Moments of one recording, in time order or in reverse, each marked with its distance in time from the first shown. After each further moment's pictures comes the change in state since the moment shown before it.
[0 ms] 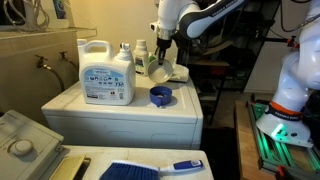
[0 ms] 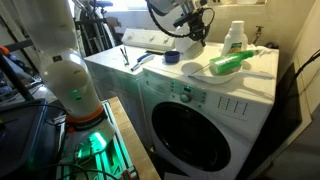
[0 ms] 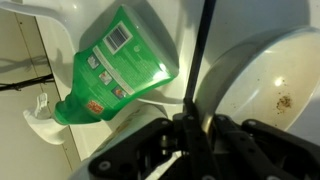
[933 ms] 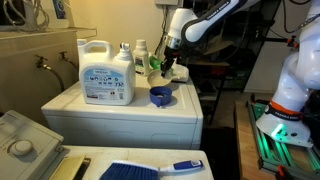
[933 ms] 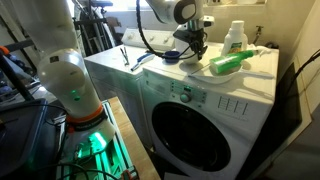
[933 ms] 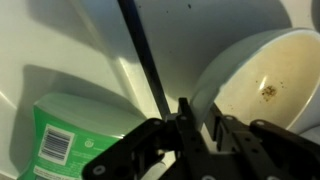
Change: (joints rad) arm -0.064 -0.016 -0.048 -0.208 0.512 0.294 -0.004
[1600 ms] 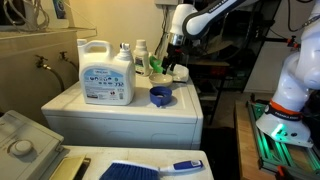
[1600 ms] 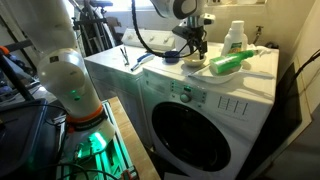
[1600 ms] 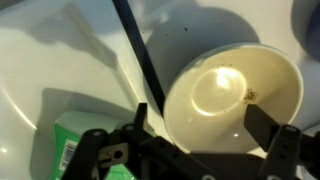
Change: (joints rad) arm -0.002 -0.046 -0.012 0.005 0.050 -0.119 0.008
